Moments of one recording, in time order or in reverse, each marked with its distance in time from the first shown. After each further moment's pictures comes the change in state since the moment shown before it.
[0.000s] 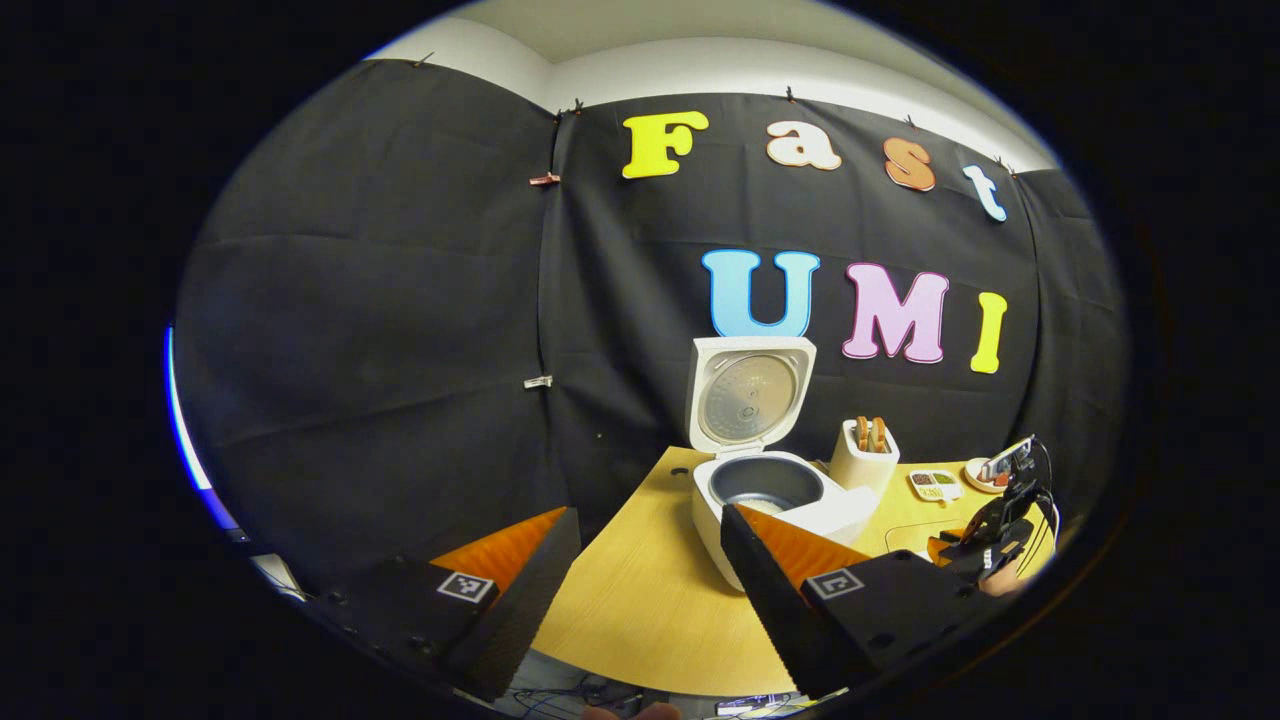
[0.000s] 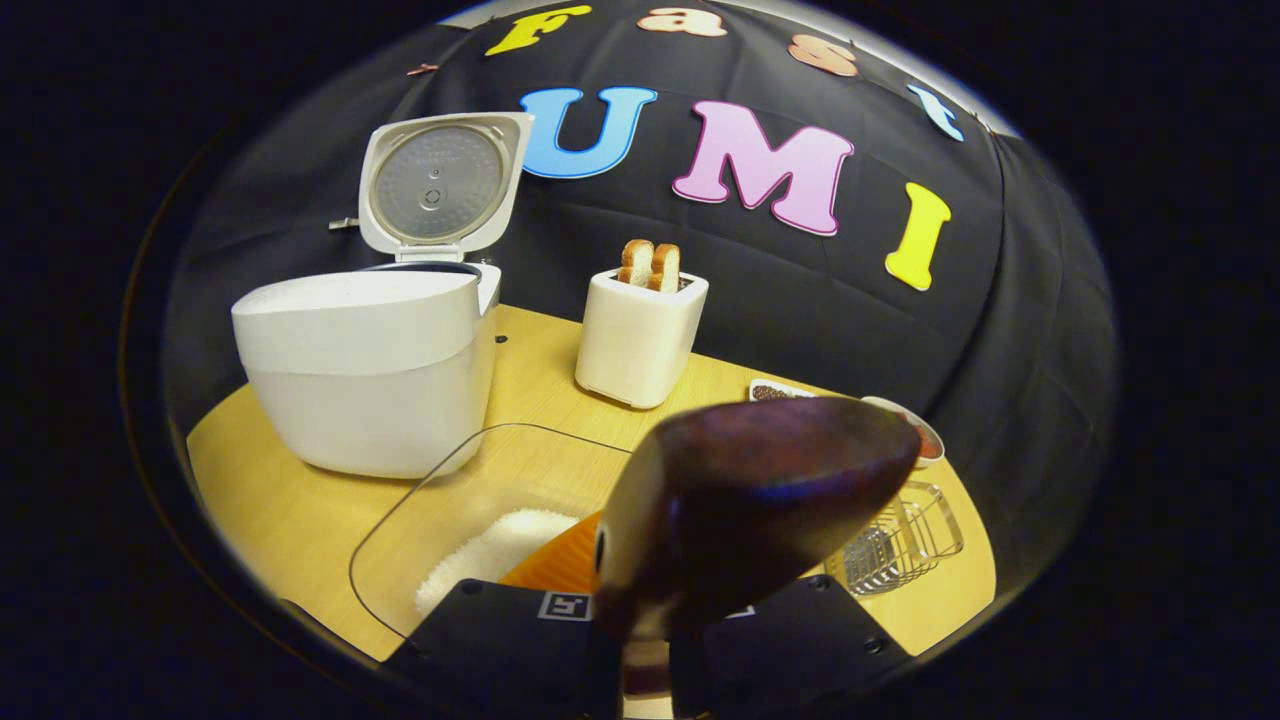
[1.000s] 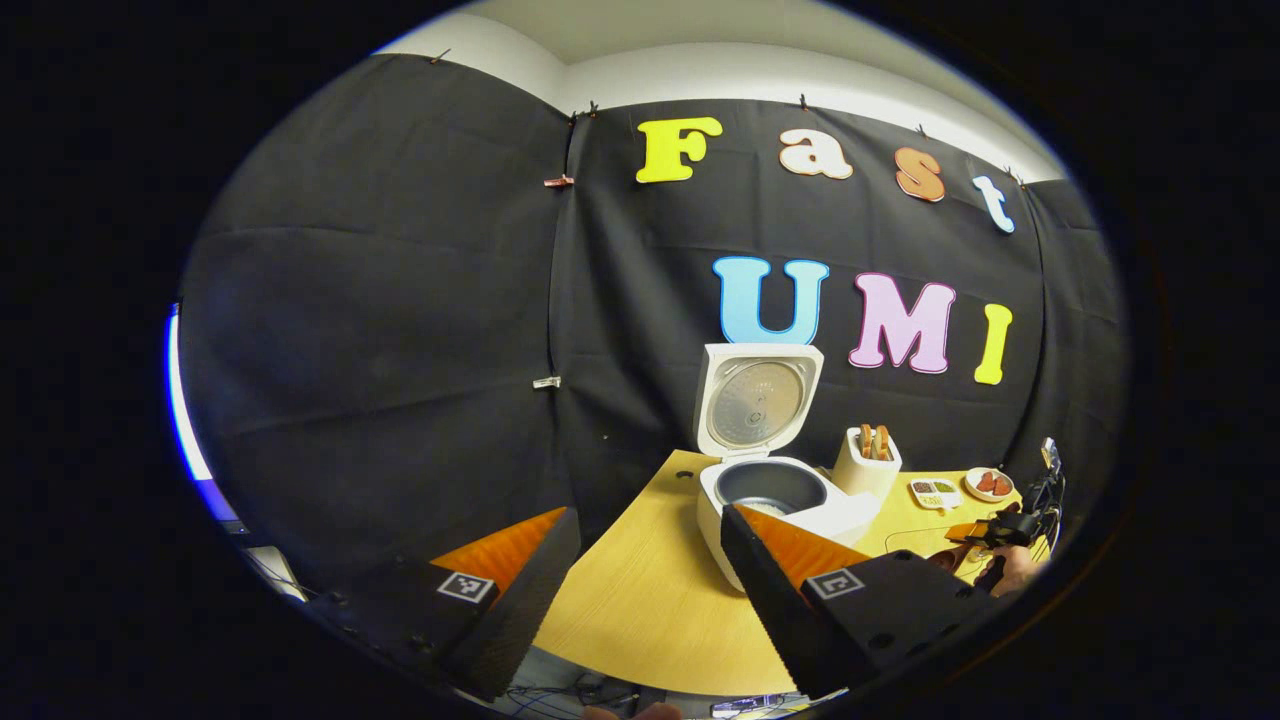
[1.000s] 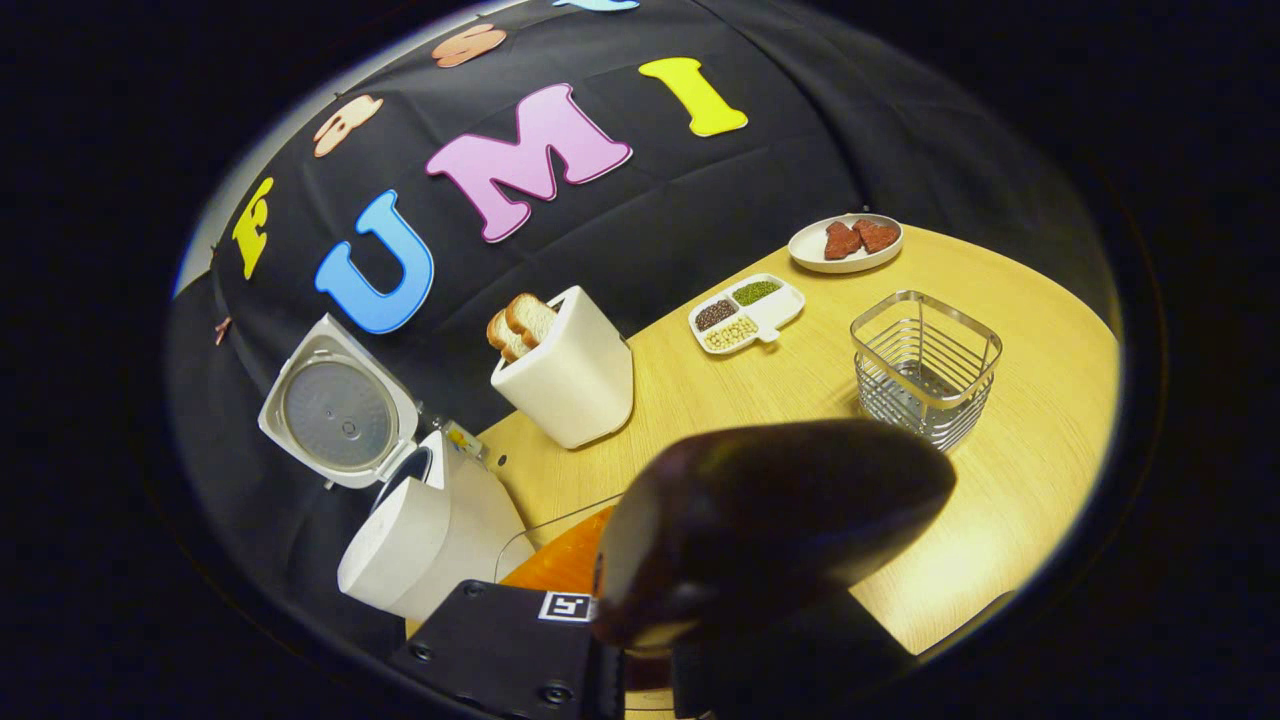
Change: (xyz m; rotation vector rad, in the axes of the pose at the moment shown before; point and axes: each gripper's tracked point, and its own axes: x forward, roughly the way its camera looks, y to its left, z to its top) left arm -0.009 0.002 0.006 -0.027 -0.017 0.002; right arm -0.011 -0.059 0.021 0.830 0.048 0.012
